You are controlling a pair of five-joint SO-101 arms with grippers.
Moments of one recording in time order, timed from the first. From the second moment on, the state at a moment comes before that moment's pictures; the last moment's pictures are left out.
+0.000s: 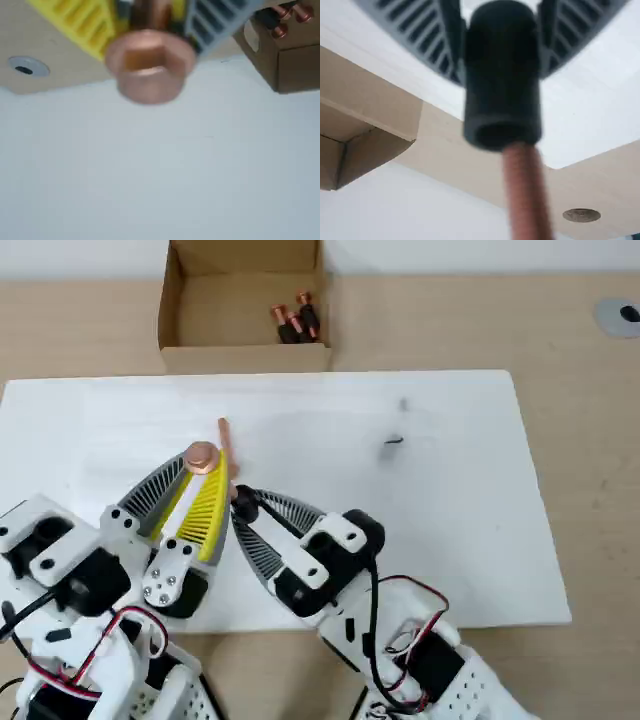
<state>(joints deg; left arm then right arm) 25.6 -104.0 59.2 40.0 -4.7 -52.2 -102.9 87.9 25.0 -6.9</state>
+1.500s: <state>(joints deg) 28.4 -104.0 64.6 41.3 -3.9 -52.2 -102.8 88.8 25.0 -7.0</state>
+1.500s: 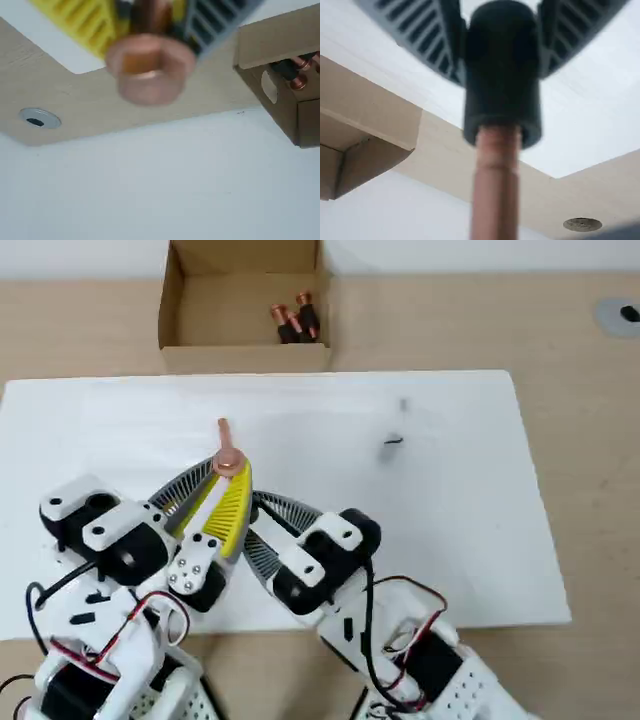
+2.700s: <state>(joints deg) 21.5 -104.0 64.6 44.1 -1.3 -52.2 -103.2 88.9 24.9 -6.8</state>
